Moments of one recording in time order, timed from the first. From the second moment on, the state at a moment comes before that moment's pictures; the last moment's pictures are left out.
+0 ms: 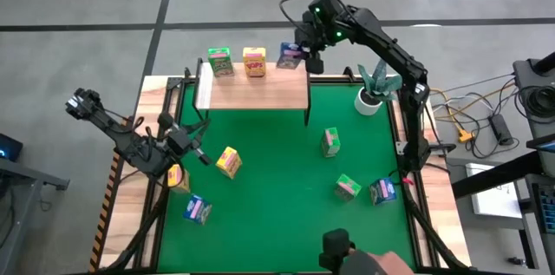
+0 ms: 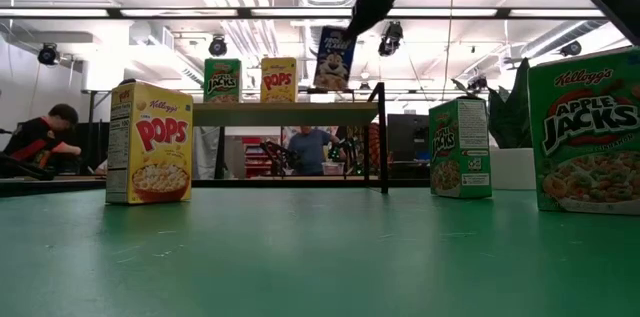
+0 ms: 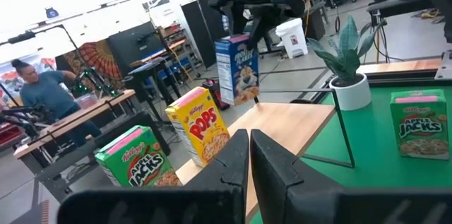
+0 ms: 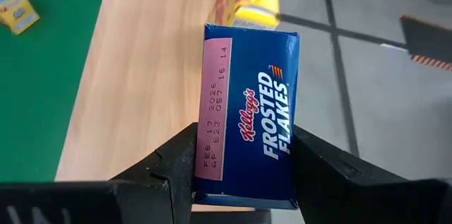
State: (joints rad) left arm -0.63 0.78 0.63 0.07 -1.46 0.25; right arm -0.67 2.00 2.35 -1.15 -0.29 -0.73
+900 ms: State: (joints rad) left arm -0.63 0.79 0.63 0.06 -1.46 0.24; right arm -0.69 2.08 2.35 -1.15 -0.29 -0.73
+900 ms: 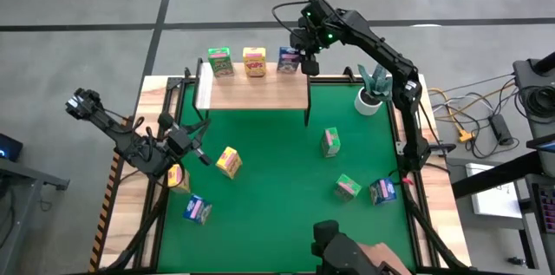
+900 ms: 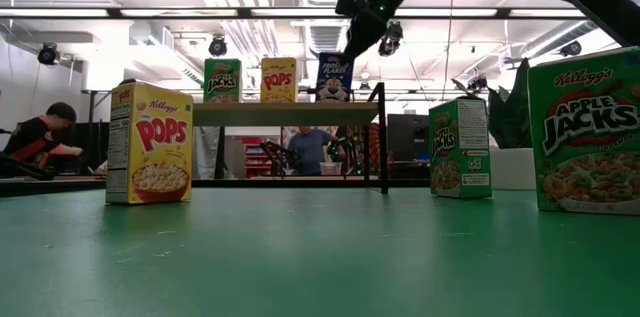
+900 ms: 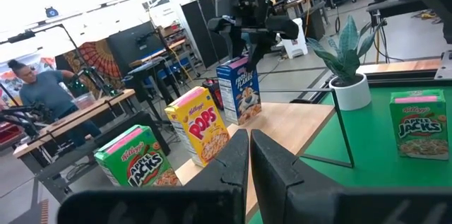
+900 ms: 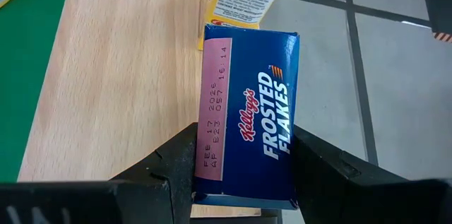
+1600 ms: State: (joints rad) left arm -0.63 0.79 0.63 0.07 -1.46 0.25; right arm -0.69 2.08 2.35 -1.15 -0.29 -0.70
